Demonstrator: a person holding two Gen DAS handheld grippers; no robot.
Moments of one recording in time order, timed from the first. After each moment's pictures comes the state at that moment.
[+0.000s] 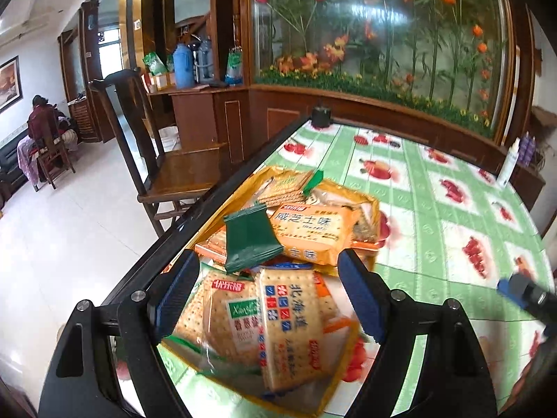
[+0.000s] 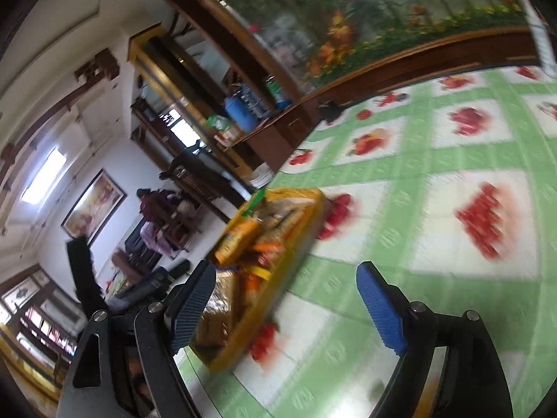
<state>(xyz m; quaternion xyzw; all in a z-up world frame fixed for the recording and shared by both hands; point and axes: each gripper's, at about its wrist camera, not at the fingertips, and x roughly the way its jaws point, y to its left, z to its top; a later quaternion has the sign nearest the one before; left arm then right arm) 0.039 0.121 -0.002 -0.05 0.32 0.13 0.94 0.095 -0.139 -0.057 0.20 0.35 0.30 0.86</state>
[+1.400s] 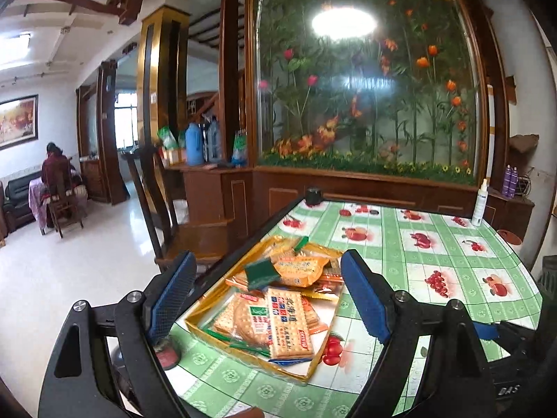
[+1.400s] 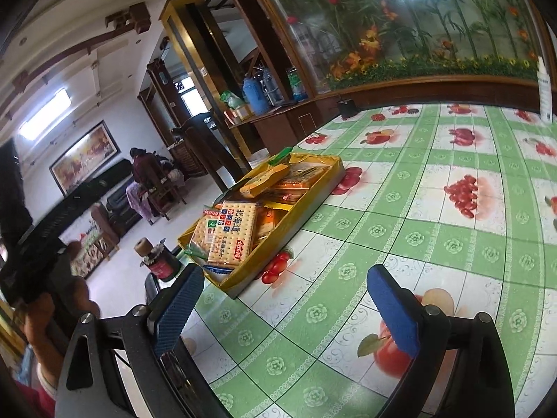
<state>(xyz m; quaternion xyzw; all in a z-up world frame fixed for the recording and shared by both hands) -0.085 0.096 0.045 -0.02 0.14 0.14 0.98 -0.006 -0.108 -0.045 0.07 0.32 0.33 0.89</state>
